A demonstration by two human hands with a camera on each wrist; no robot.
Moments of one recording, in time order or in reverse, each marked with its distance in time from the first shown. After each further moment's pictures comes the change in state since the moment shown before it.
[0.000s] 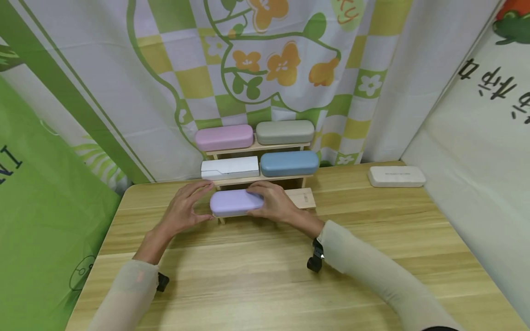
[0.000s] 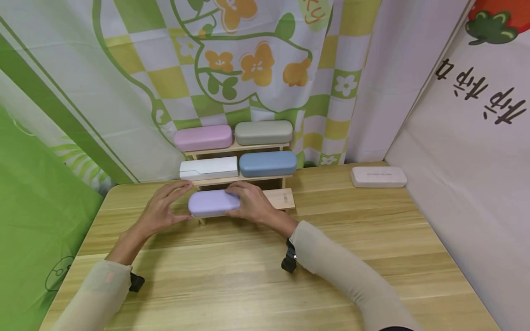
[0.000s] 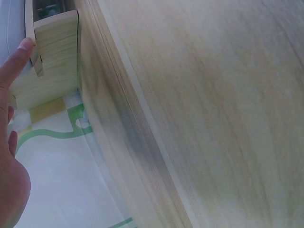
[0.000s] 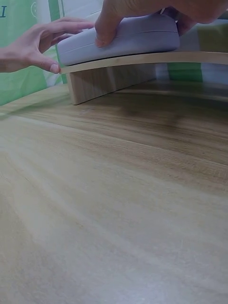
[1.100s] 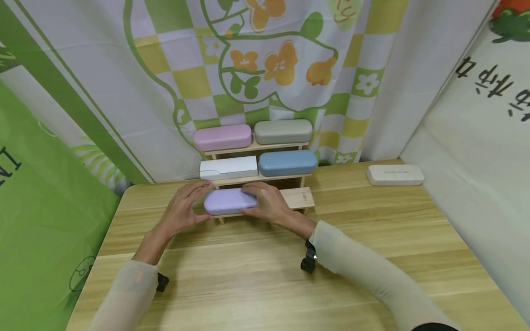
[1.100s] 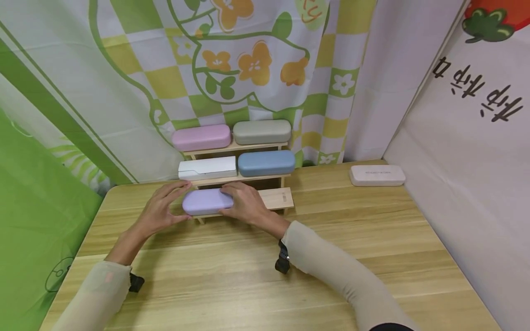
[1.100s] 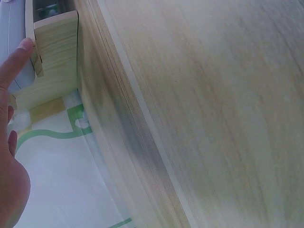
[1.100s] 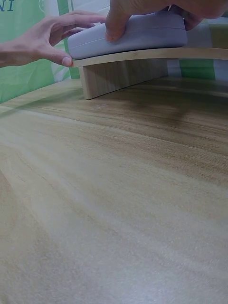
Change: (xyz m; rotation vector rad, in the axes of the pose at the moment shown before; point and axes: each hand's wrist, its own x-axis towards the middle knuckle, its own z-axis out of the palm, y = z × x) left_hand 0.001 0.004 -0.001 -0.008 -0.011 -0.016; right_hand 0.005 -0.012 0.011 -0.118 0.043 0.029
